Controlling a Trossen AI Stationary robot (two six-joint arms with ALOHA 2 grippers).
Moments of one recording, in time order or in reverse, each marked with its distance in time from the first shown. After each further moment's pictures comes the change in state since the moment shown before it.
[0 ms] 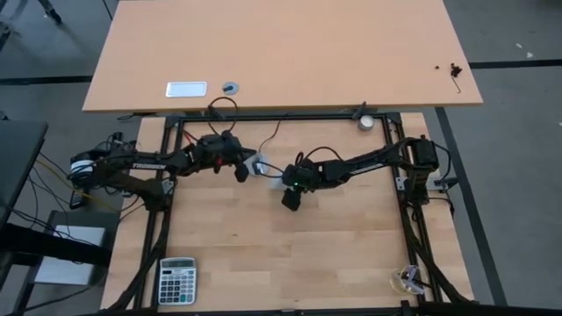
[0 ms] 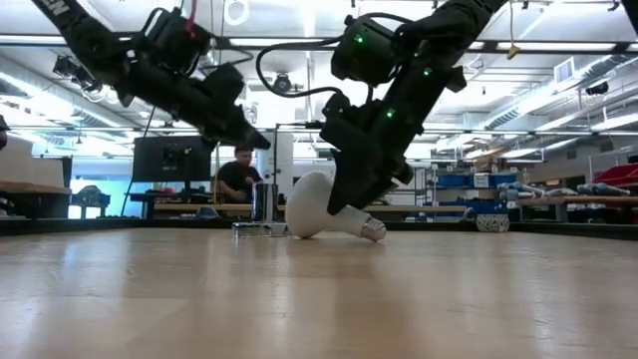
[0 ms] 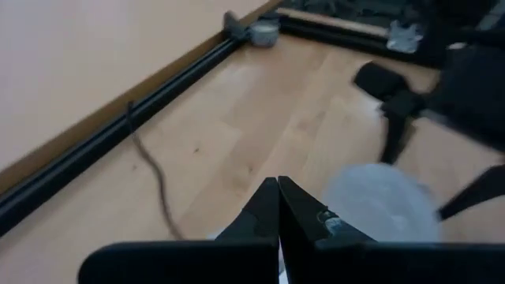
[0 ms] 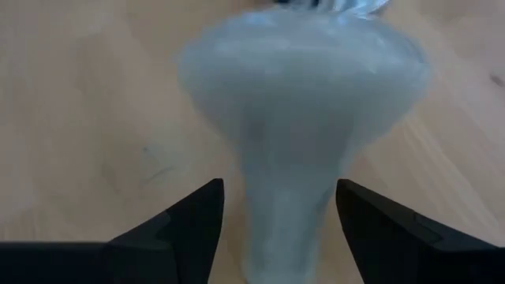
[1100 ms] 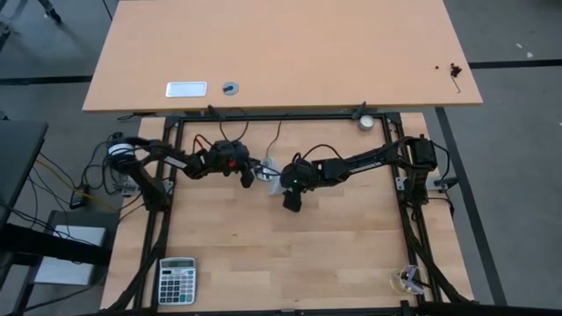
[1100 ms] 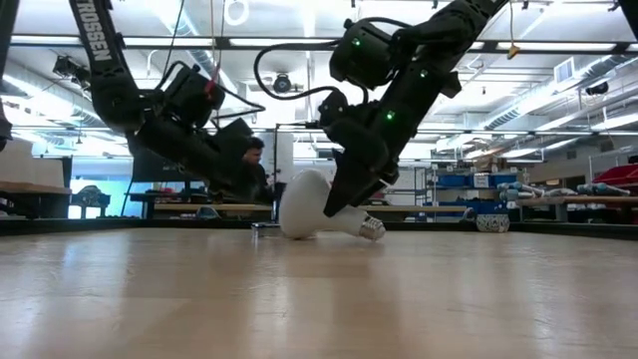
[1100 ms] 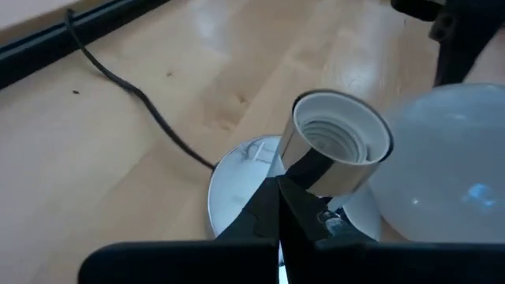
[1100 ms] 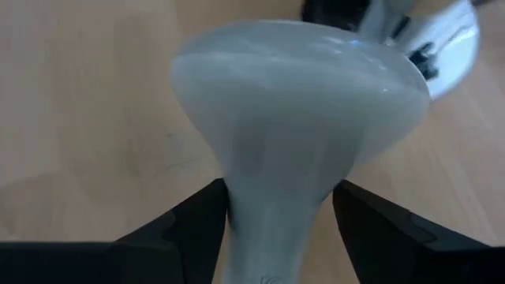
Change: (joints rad) left arm 0.035 0.379 -0.049 0.331 0.124 -0.026; right arm -0.025 0.007 0.000 0.050 -0.092 -0.176
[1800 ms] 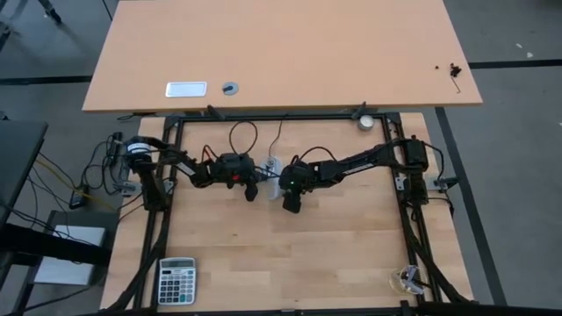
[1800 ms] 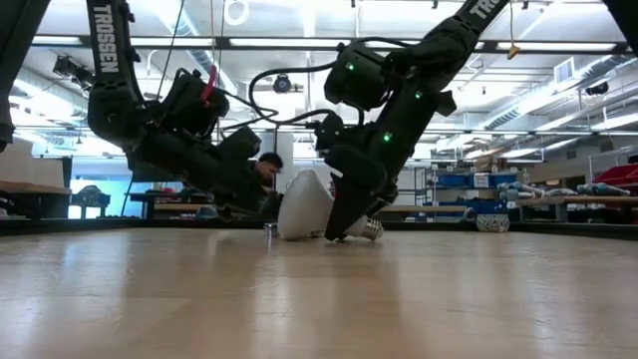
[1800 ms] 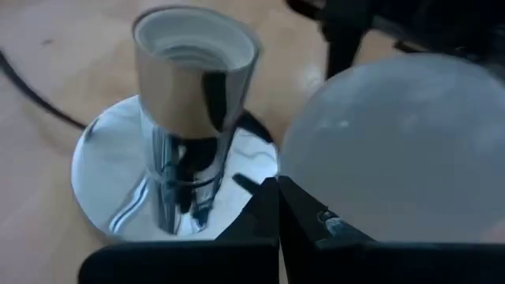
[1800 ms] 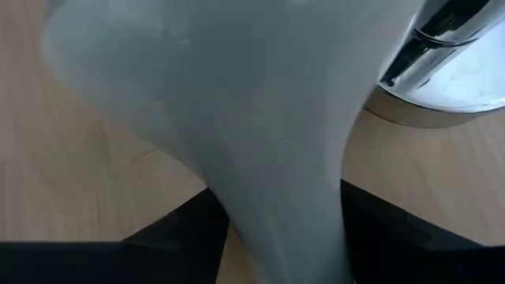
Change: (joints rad) left arm -0.120 0.154 0.000 0.191 0.021 -0.096; right arm -0.003 0.075 0.001 0.017 -0.030 0.006
